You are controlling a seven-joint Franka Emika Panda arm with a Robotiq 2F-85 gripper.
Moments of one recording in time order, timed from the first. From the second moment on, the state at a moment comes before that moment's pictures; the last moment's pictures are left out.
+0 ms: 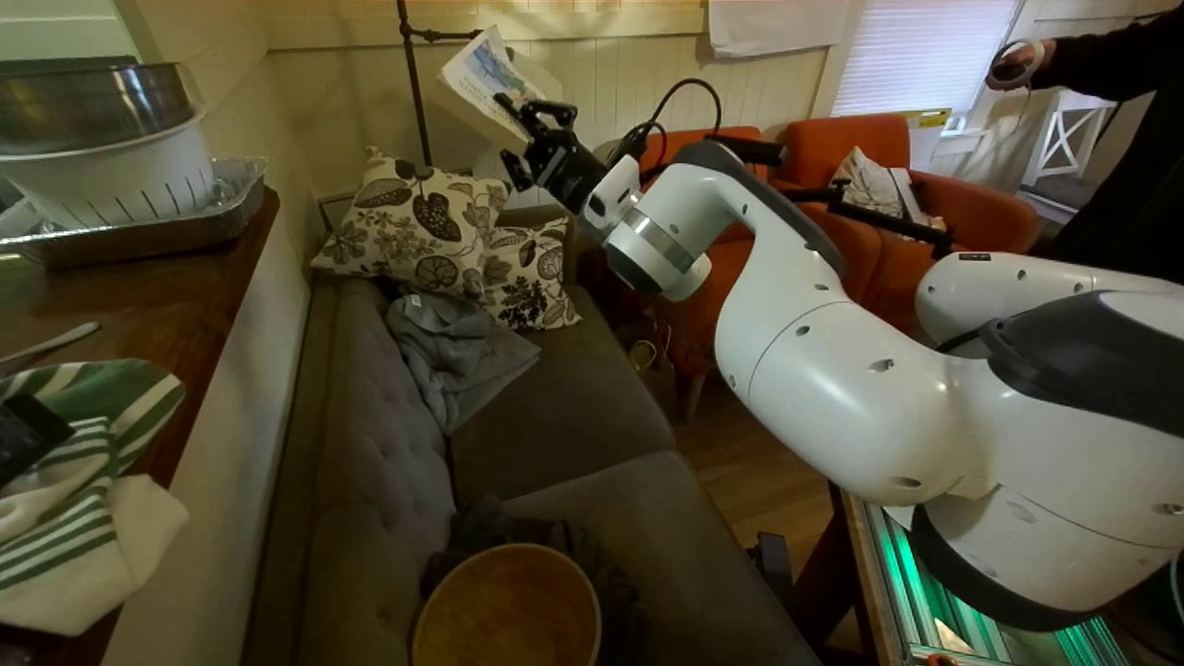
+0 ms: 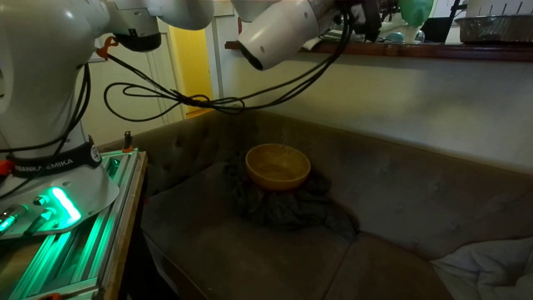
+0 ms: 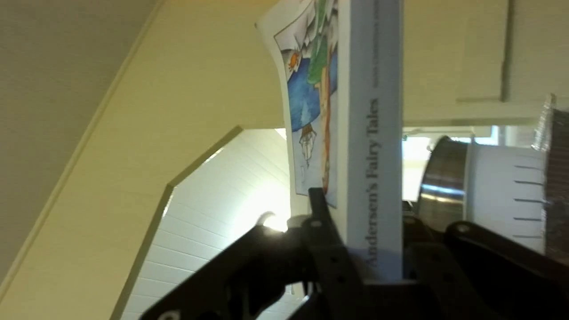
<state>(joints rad) 1.32 1.39 -1.61 -2.33 -2.52 2.15 2.72</state>
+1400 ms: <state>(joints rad) 1.65 1.27 -1.07 -2.26 -2.51 2.32 2.71</state>
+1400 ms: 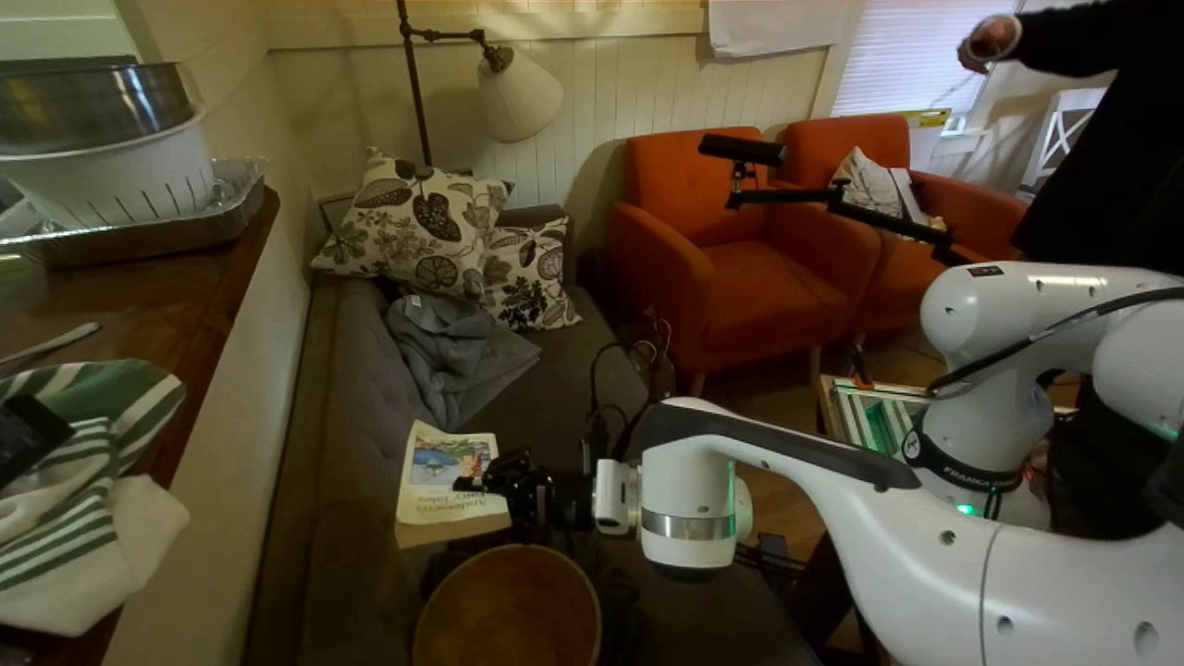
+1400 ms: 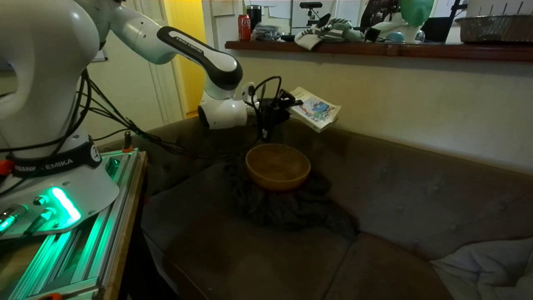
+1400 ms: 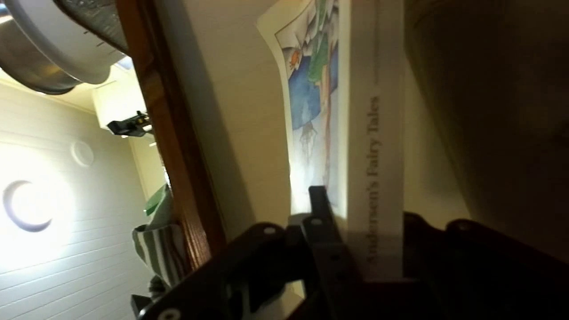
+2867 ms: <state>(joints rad) 1.71 1.26 -1.07 -2.44 -2.51 2.35 2.61</state>
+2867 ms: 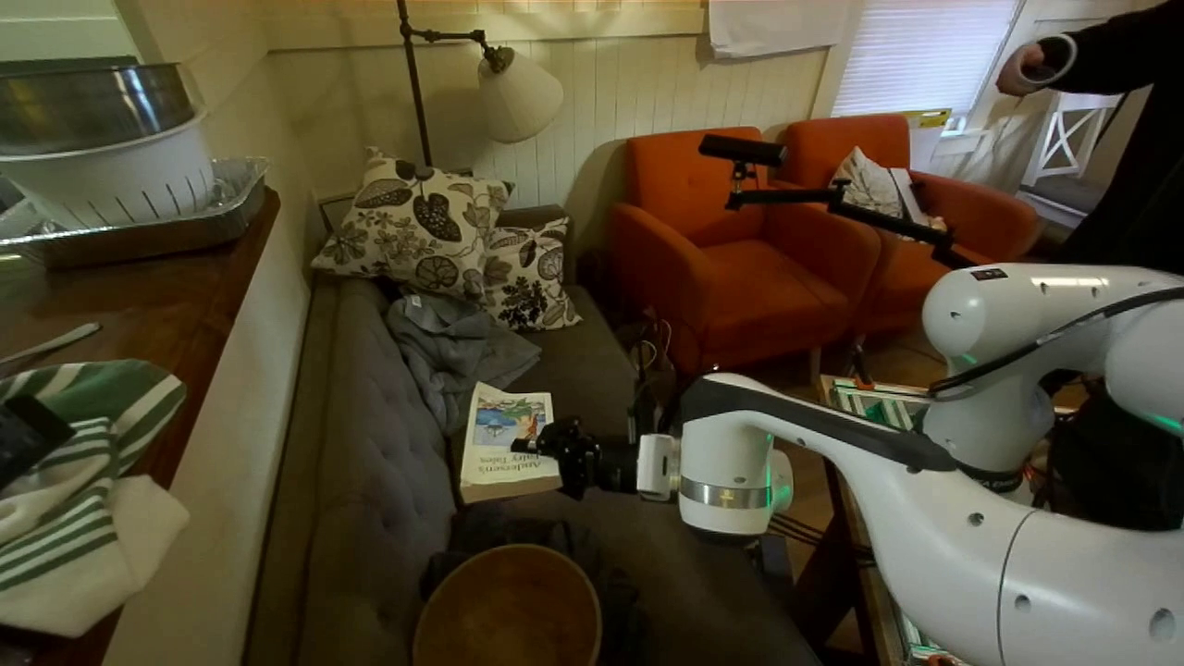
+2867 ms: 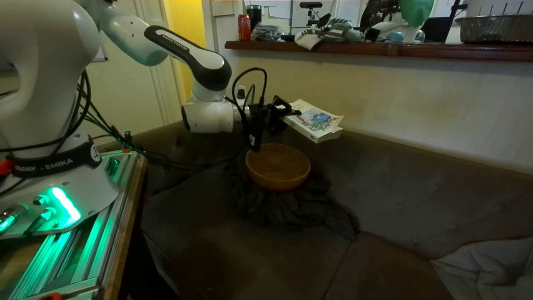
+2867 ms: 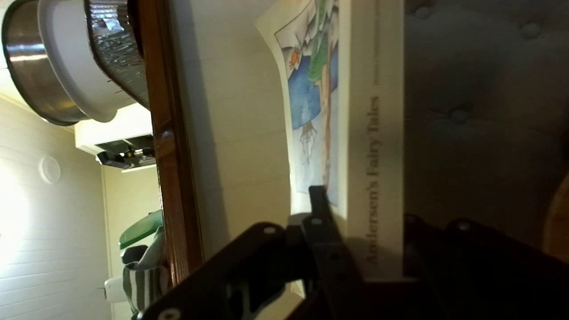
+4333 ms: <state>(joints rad) 1.76 1.32 -1.29 -2.70 -2.51 2.21 2.71</state>
